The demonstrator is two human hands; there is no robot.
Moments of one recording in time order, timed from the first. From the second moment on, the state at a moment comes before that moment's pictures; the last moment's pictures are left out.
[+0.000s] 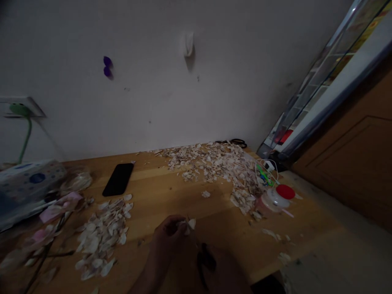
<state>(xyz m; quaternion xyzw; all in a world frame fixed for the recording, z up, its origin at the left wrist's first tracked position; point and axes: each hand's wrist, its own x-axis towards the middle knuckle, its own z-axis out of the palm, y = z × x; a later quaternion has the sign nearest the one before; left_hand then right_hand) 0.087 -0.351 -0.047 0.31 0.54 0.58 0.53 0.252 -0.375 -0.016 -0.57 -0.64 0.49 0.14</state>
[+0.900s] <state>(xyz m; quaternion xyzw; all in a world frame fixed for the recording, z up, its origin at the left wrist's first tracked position) 0.087 -0.354 -0.044 0.12 0.38 0.62 0.67 0.239 -0.390 -0.025 -0.65 -0.66 0.38 0.04</state>
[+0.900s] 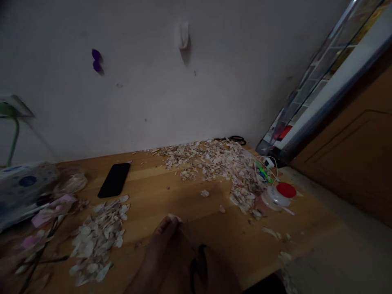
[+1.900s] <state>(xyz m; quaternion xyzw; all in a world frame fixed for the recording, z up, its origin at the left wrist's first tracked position) 0.087 -0.357 -0.036 0.12 0.44 0.57 0.68 0.235 -0.371 -0.018 -0.63 -0.59 0.46 0.21</state>
